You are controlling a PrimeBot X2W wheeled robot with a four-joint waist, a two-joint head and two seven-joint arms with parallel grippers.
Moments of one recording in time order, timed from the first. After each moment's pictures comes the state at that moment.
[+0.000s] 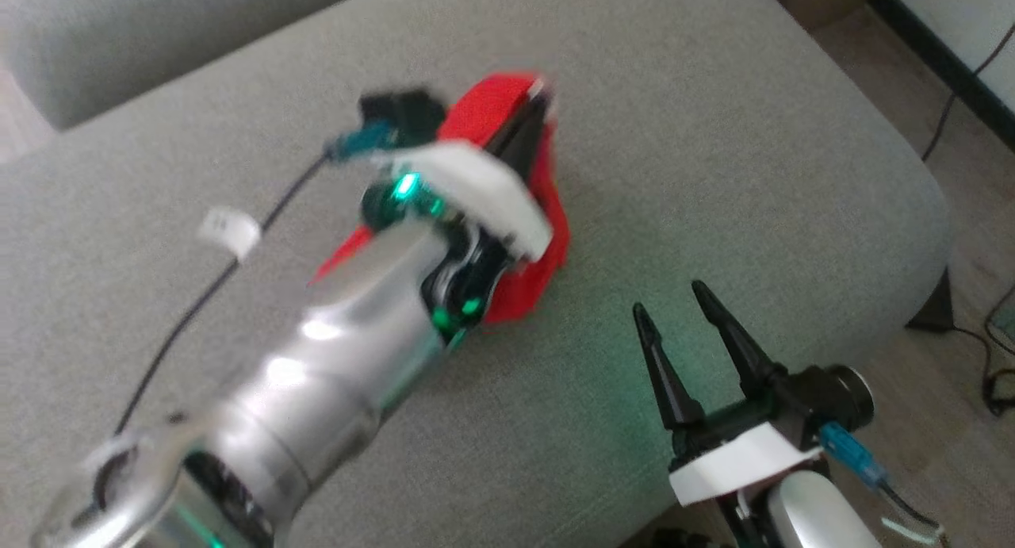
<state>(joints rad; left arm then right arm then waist) -0.98 0.05 -1.10 0.70 -1.39 -0.01 -0.10 -0.07 -0.05 0.30 0.20 0.10 0.12 -0.25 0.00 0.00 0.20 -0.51</state>
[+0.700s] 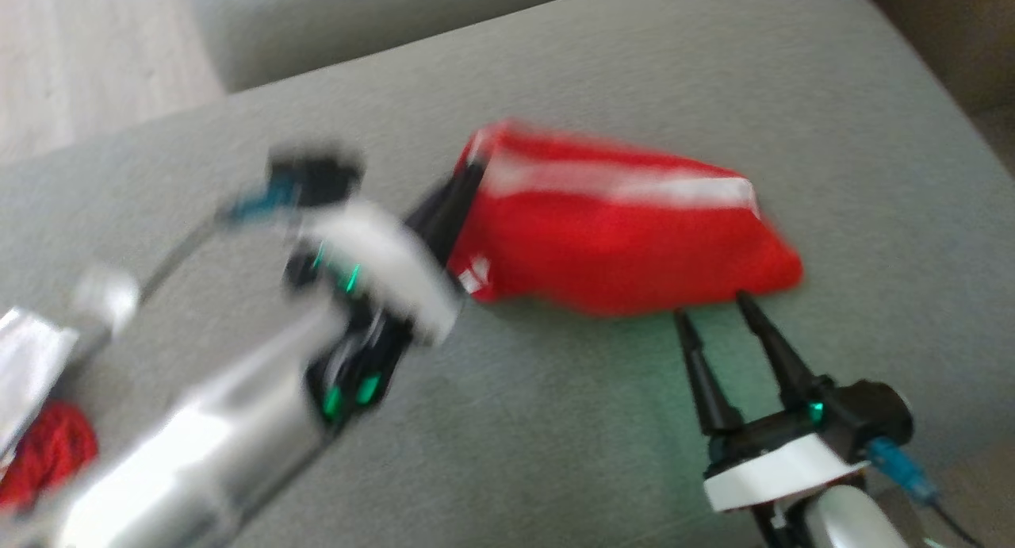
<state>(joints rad) -0.83 0.39 -1.13 0.22 -1.47 0.06 -0.06 -0.01 -0.08 0.25 0.15 0.14 0.12 -0.25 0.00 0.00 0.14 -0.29</state>
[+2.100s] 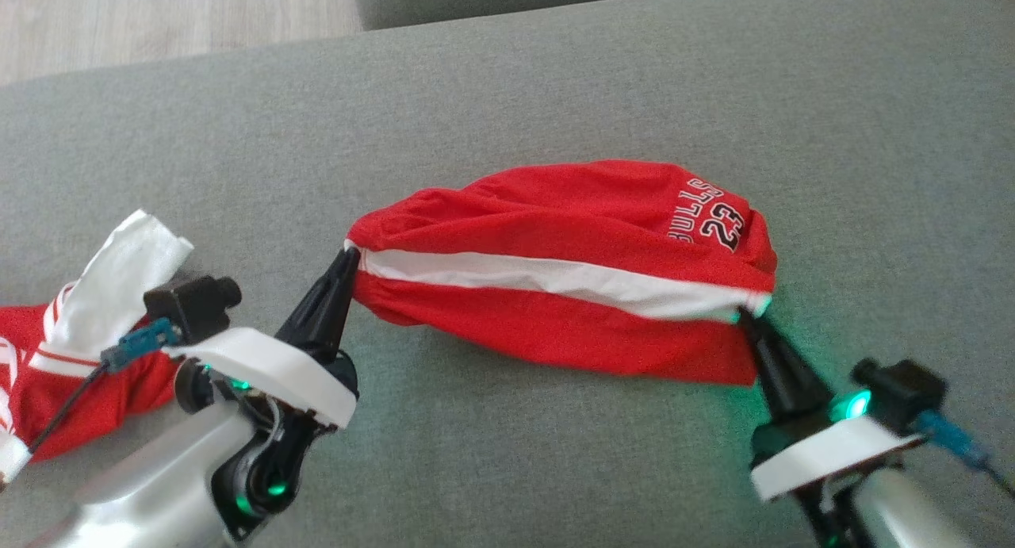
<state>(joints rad) -0.57 0.61 -1.08 0.09 -1.44 0.12 -0.23 -0.07 -0.26 0.38 0.29 0.44 0.12 -0.25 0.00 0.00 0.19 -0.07</state>
